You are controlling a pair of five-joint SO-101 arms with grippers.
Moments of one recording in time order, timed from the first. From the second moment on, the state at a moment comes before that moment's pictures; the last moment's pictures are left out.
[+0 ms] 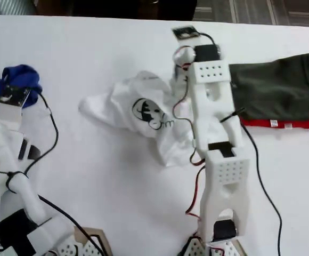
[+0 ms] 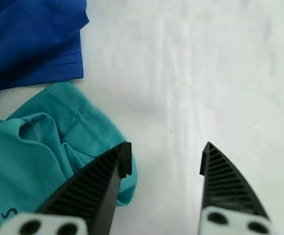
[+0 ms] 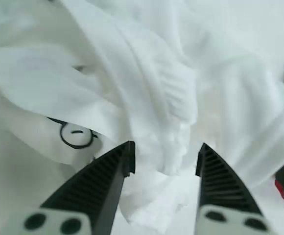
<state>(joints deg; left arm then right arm) -43.3 -14.8 35.1 64.1 -42.0 -14.9 37.1 -50.4 99.9 8.5</state>
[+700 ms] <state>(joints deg) -64.9 -14.8 32.3 71.6 -43.0 -35.6 59.6 -57.4 84.9 8.5</state>
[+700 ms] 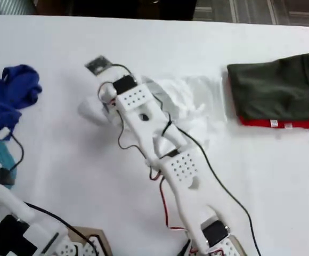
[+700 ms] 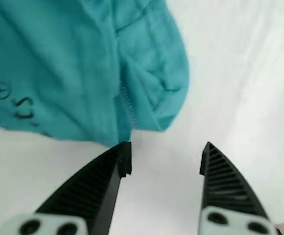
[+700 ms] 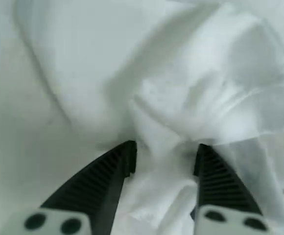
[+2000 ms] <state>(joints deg) -62.2 -14.8 27.3 75.4 -42.9 -30.6 40.8 -83.2 100.0 11.4</state>
